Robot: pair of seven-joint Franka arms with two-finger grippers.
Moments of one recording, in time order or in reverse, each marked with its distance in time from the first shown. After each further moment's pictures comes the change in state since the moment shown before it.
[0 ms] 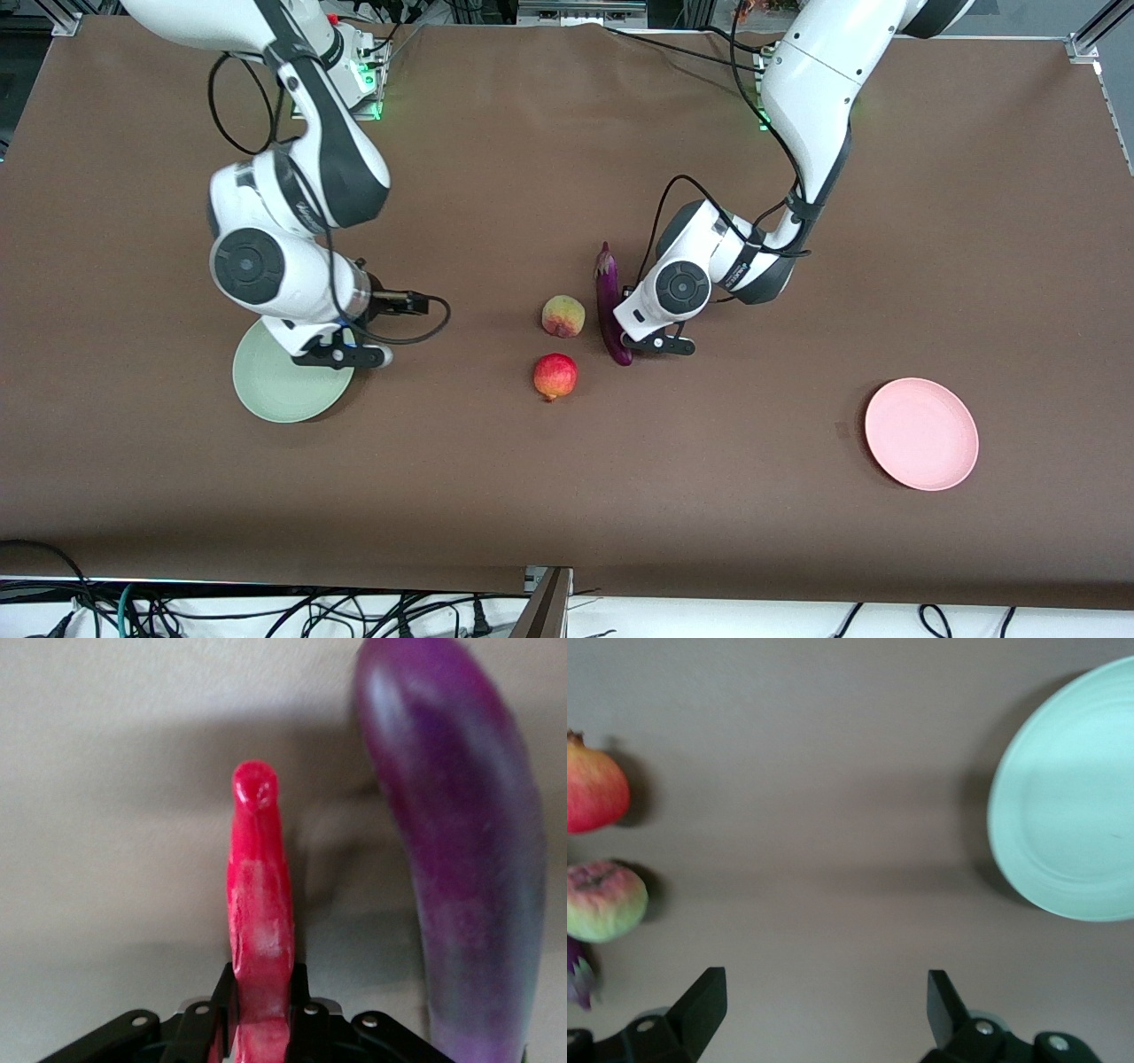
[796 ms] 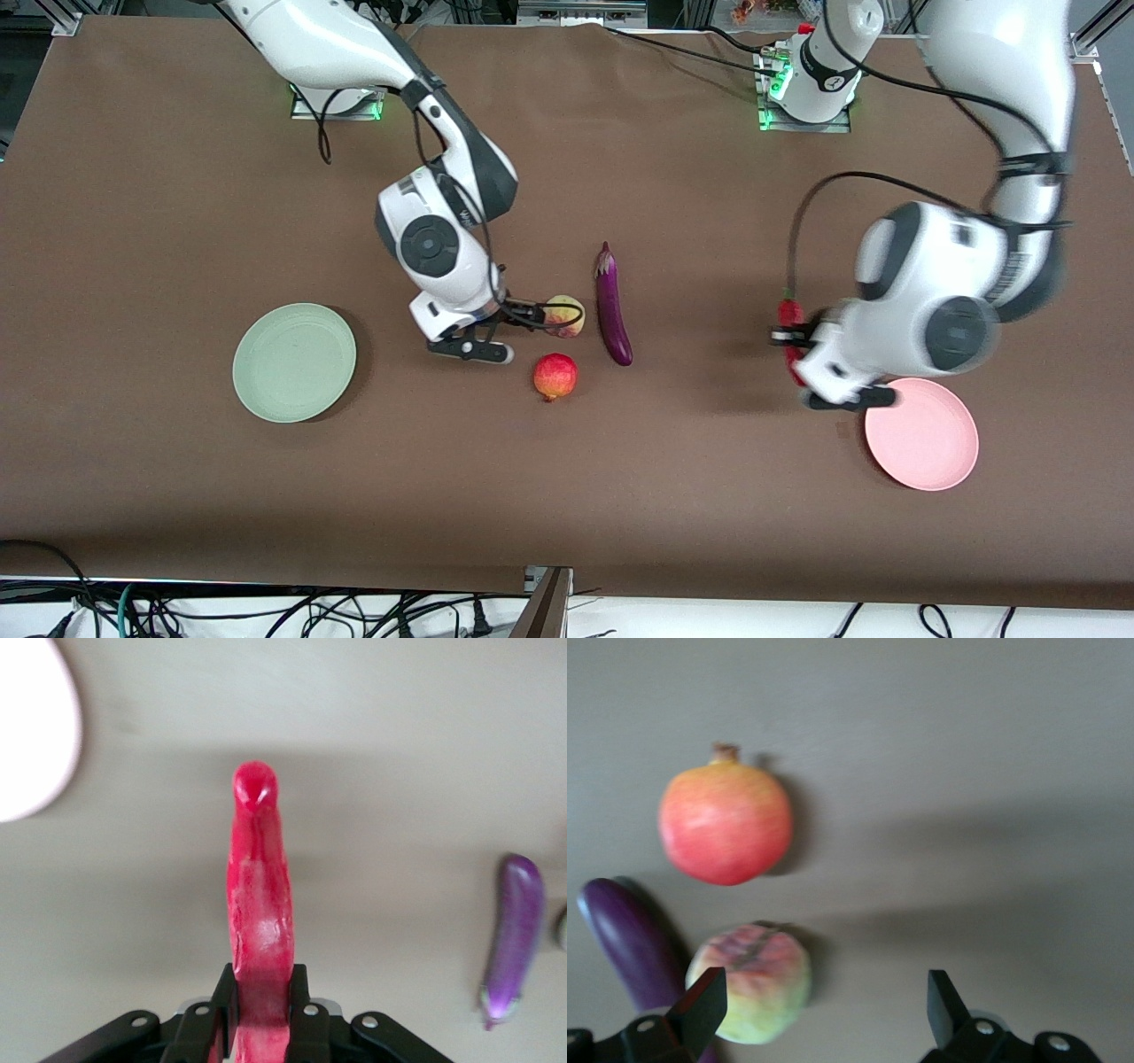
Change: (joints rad) left arm 0.414 -0.151 0.028 0.301 0.003 -0.412 0.221; right arm 0.238 0.169 0.002 0.001 0.007 0.394 0.346
